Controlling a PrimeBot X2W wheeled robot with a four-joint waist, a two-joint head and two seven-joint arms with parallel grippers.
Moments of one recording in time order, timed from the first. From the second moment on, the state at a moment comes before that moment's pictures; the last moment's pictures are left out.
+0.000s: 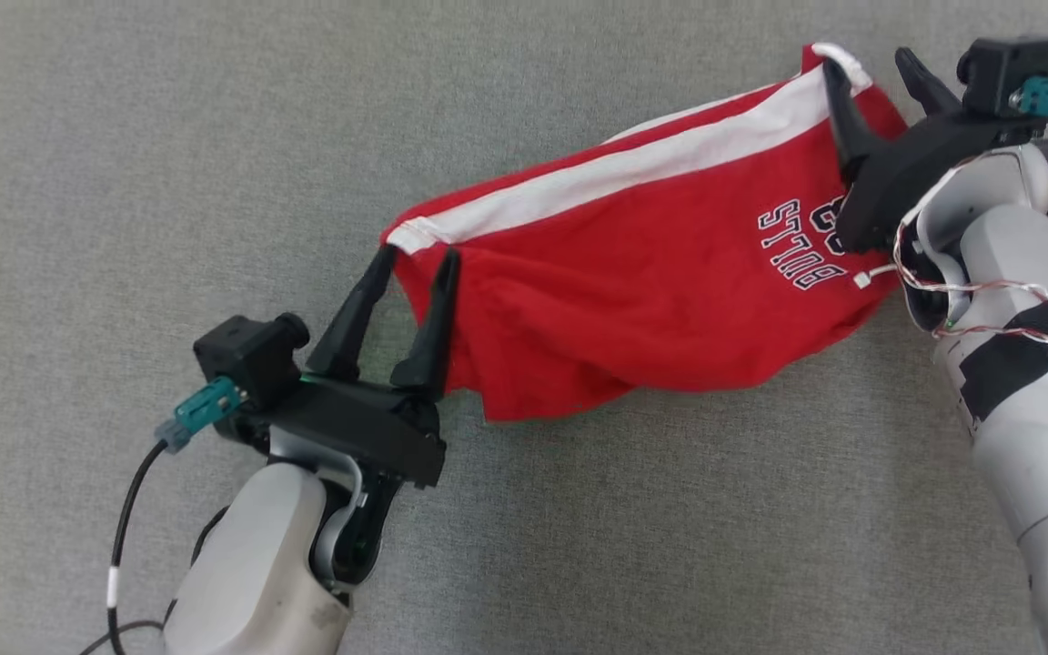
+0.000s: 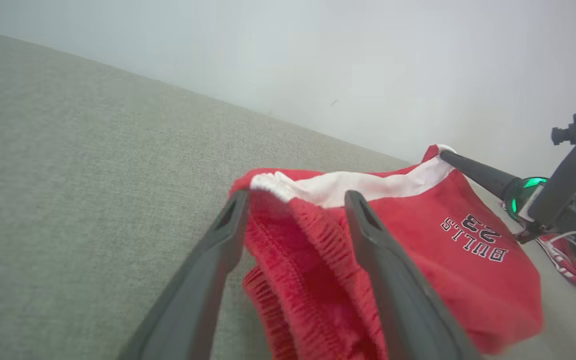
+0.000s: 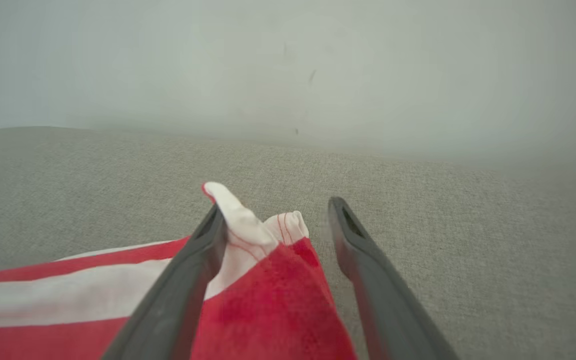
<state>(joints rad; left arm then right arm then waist) -0.58 0.07 -0.37 0.41 -0.61 -0.13 -0.26 -1.08 -0.23 0.26 0.99 0.35 0.13 -0.05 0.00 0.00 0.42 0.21</state>
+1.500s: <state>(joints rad) -0.12 0.05 0.08 0.07 -0.24 -0.12 -0.26 -0.67 -0.45 0.53 0.92 0.83 0.13 -0.14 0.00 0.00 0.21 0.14</state>
